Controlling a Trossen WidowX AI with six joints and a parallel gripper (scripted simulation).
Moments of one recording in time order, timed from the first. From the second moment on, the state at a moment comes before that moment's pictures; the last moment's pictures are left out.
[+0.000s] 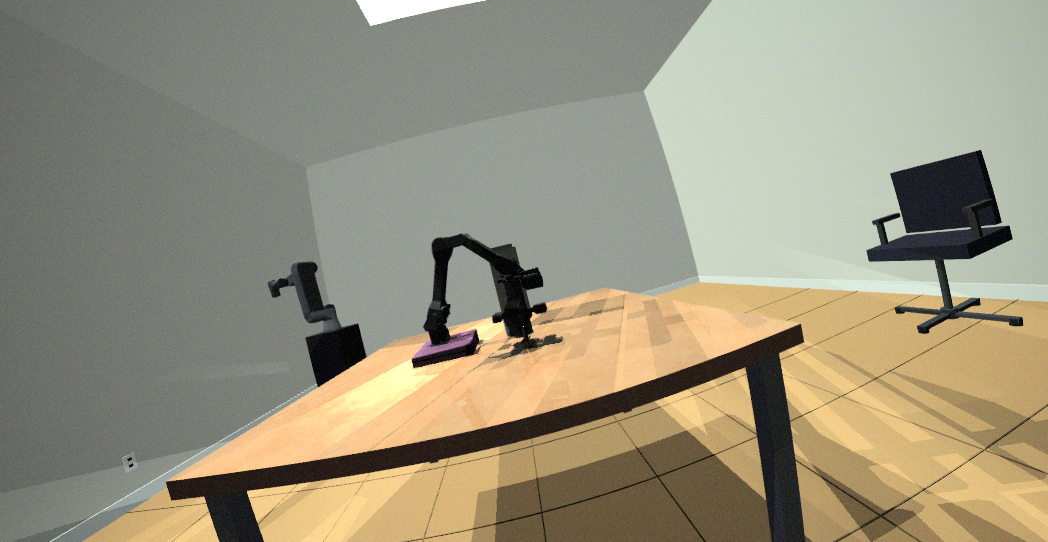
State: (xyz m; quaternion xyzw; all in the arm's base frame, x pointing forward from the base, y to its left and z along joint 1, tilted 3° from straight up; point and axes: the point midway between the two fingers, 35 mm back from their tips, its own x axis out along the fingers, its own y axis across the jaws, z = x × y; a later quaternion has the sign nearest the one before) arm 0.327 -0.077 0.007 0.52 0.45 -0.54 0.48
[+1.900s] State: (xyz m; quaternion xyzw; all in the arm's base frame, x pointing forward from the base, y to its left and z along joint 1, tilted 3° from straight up) arm 0.326 -0.071 0.098 0.51 0.46 -0.53 0.49
